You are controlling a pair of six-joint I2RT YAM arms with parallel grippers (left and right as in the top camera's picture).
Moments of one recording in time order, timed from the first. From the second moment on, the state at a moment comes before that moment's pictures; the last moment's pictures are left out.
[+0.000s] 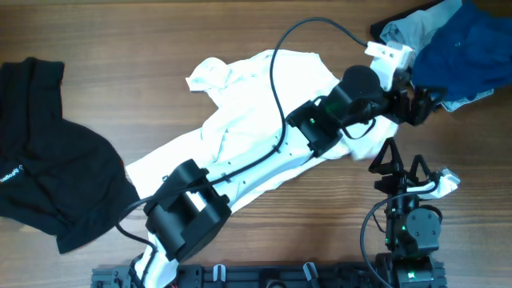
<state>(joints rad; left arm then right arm) -0.94 2.04 1.64 0.31 0.26 -0.68 0.06 0.10 0.01 0.02 0.27 0.63</state>
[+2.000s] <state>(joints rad) -0.23 1.65 1.12 -0.98 0.21 -0.74 0.06 0.24 0.06 0.05 -0.13 0.48</state>
